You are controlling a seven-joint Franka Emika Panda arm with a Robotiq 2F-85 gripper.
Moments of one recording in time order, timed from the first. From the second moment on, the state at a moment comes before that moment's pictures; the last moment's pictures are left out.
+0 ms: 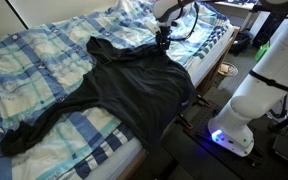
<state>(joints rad) -0.09 0.02 -0.10 -2.15 0.10 2.16 1.69</state>
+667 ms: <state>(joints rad) -0.08 0.02 -0.10 -2.15 0.10 2.19 1.70</state>
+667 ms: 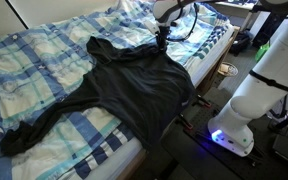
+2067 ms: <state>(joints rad) 0.16 -0.06 0.20 -2.02 -0.09 2.15 1.68</state>
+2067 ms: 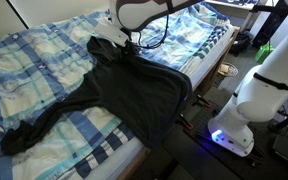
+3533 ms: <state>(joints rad) 0.25 0.09 0.23 -1.88 0.02 2.08 1.28</state>
